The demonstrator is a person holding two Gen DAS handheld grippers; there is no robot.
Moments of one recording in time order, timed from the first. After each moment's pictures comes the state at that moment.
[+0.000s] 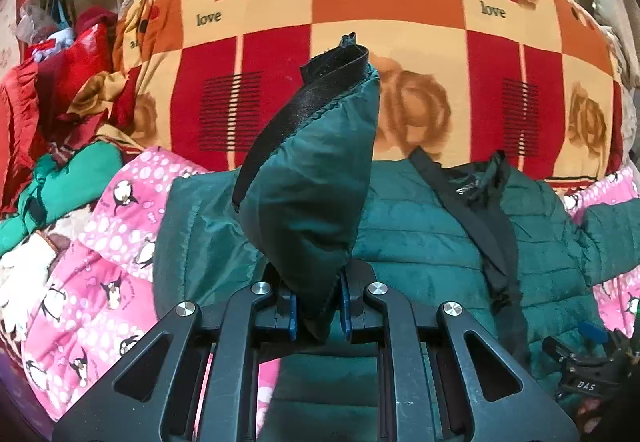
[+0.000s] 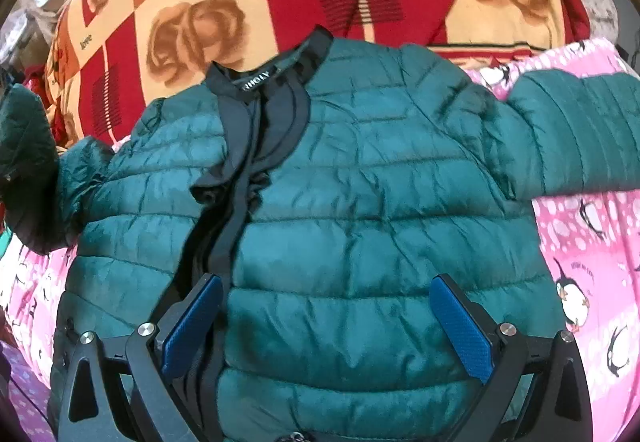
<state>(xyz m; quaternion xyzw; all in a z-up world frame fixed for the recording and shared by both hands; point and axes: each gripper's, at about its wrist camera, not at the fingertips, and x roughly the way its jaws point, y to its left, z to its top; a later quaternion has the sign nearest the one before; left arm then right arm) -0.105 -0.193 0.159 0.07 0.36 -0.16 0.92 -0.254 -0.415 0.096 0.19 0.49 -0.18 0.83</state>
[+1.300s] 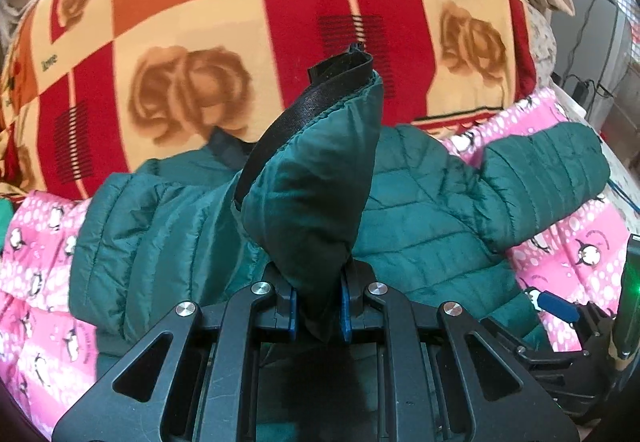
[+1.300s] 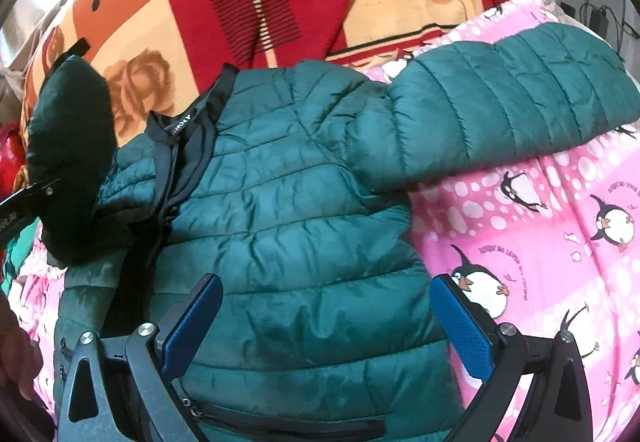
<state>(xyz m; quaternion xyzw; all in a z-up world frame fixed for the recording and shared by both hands) -0.171 -0.381 0.132 0.13 0.38 -0.31 0.86 -0.315 -0.480 0.111 0.24 0.46 -0.23 0.82</state>
